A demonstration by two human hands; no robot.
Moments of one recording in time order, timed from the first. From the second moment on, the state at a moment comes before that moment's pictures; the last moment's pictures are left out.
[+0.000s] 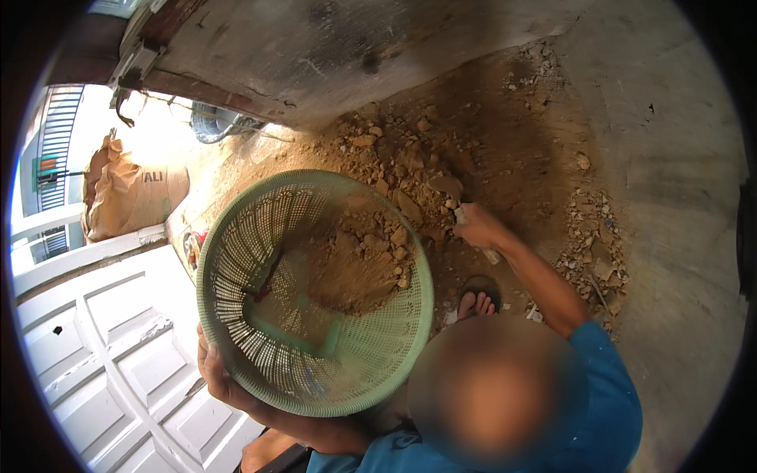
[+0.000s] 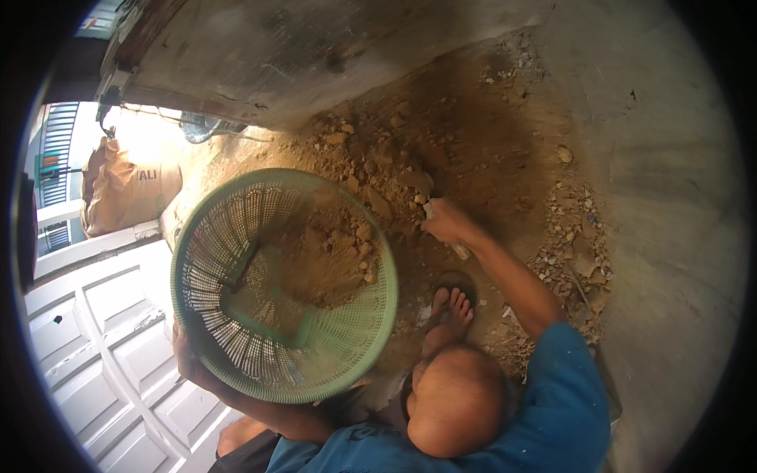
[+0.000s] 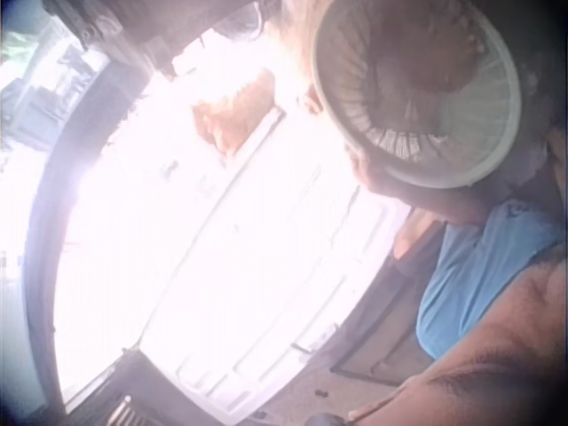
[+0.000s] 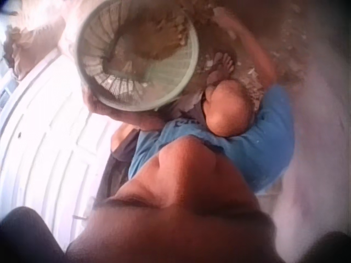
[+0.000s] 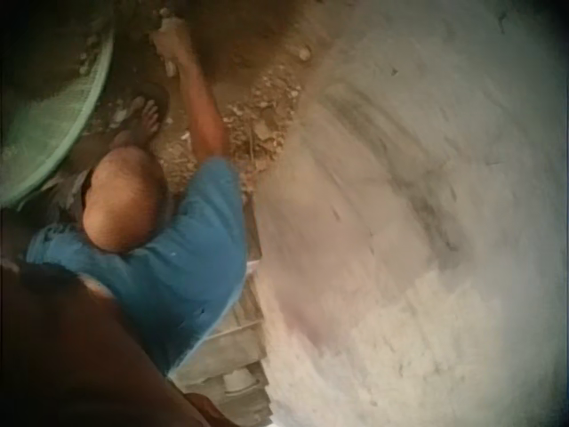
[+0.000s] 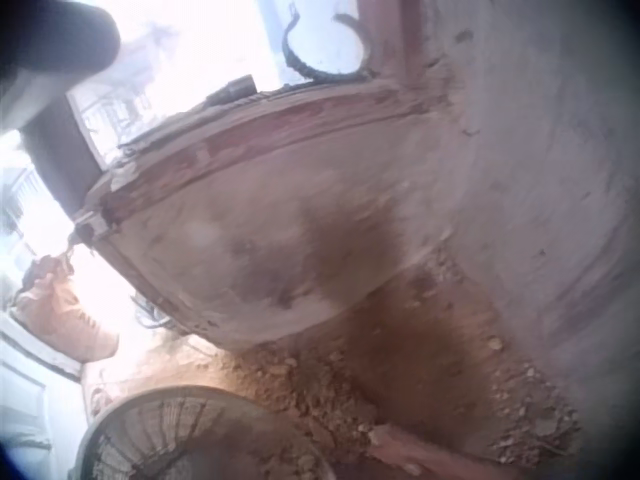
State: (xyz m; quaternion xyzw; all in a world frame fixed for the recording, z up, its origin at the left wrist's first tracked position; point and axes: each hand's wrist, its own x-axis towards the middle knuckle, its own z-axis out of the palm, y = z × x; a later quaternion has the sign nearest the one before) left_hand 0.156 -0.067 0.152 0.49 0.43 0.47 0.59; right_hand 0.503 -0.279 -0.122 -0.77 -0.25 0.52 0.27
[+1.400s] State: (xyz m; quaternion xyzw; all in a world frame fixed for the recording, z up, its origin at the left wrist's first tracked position) left_hand 0.046 -0.035 0.115 0.50 0.41 0.48 0.60; right_hand 0.484 -0.224 -0.128 -0.68 -0.22 0.56 0.42
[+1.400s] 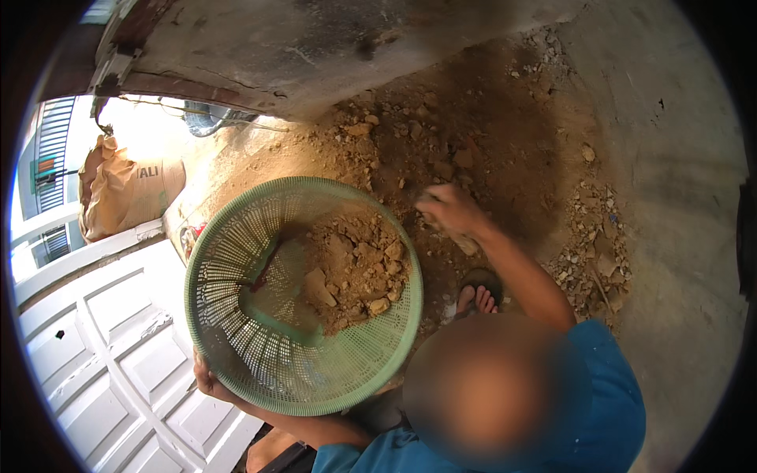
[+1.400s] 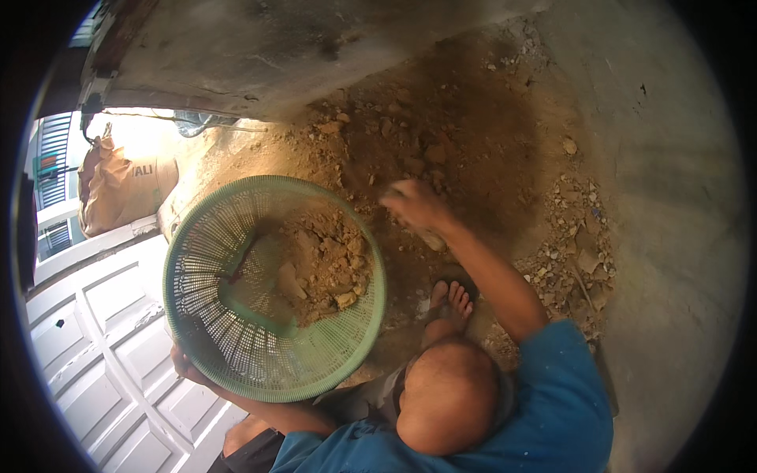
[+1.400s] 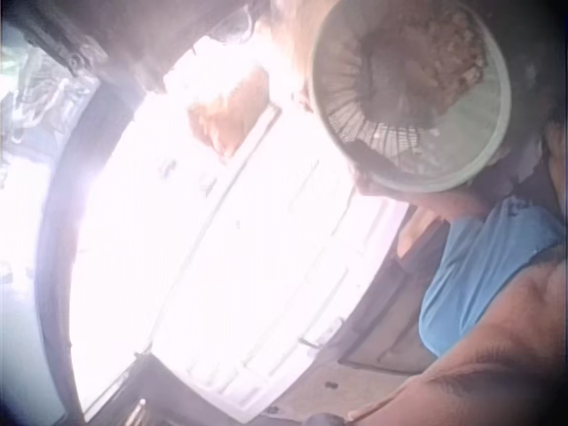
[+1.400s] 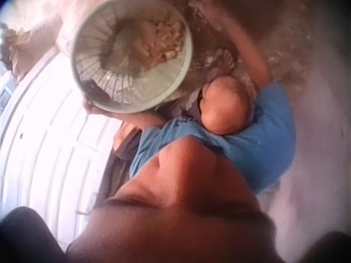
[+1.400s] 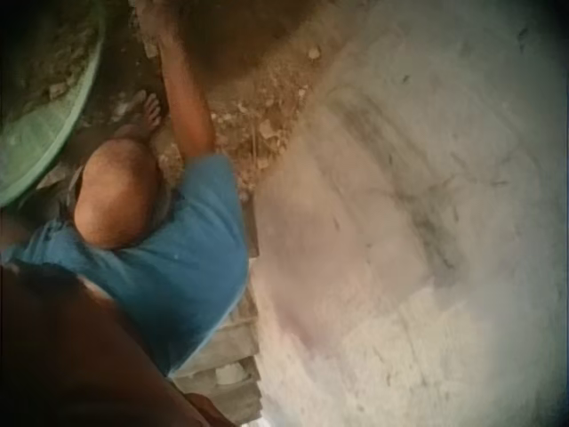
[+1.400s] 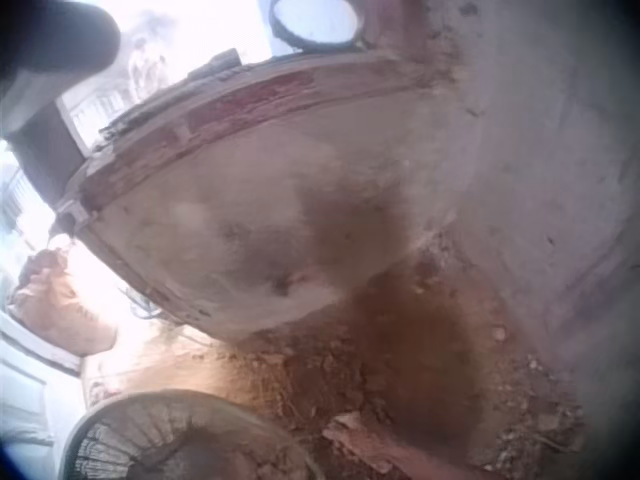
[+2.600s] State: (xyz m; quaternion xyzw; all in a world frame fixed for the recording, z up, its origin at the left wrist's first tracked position) left_hand 0.119 -0.041 0.143 0.54 0.58 0.42 0.43; right_hand 0.558 -0.338 -0.130 -0.81 -0.41 0.42 0.04
